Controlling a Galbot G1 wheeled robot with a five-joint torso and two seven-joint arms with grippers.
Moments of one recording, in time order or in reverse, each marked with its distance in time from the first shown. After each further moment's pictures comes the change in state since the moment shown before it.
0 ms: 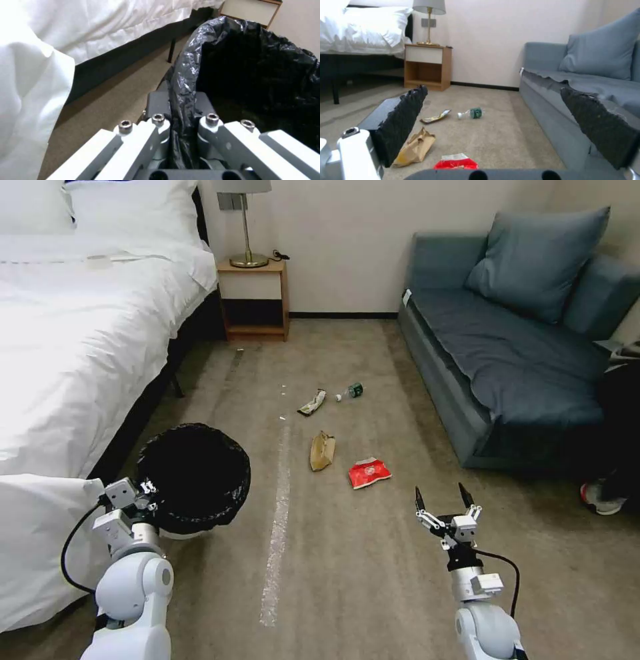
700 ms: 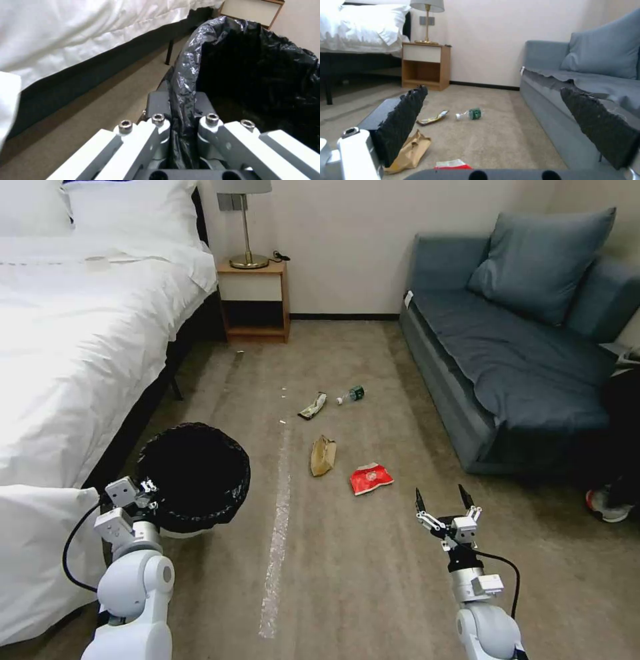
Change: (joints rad) left arm -0.009 -0.001 0.003 0.013 0.004 -0.003 -0.002; right arm 0.005 0.001 0.012 -0.023 0.007 0.014 -0.016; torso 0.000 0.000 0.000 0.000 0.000
